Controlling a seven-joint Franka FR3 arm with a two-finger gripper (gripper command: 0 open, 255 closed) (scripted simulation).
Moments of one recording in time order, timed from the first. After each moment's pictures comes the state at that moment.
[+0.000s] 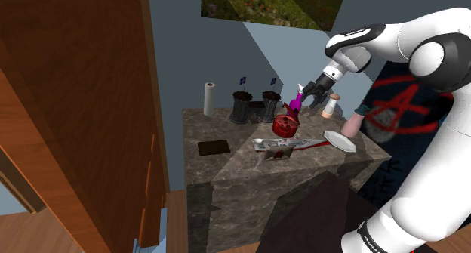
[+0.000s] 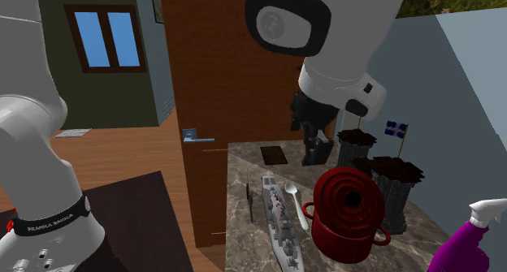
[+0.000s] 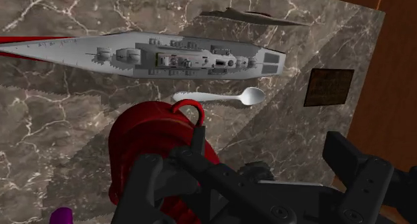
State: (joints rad) arm -0.16 0.18 -0.52 -1.90 0.57 1.84 -0.56
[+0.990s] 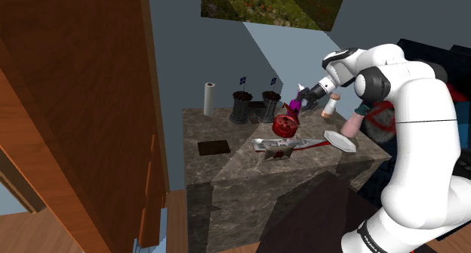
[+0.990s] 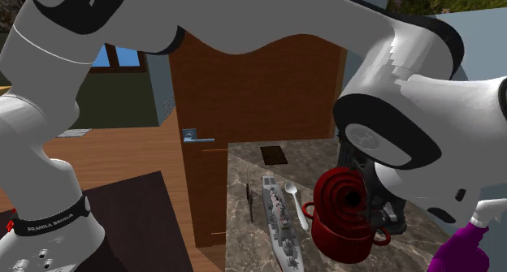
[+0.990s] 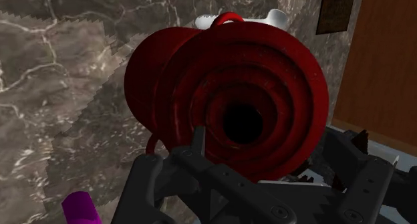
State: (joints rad) arm -0.45 0.70 -0.44 -1.43 0.97 1.68 -0.70
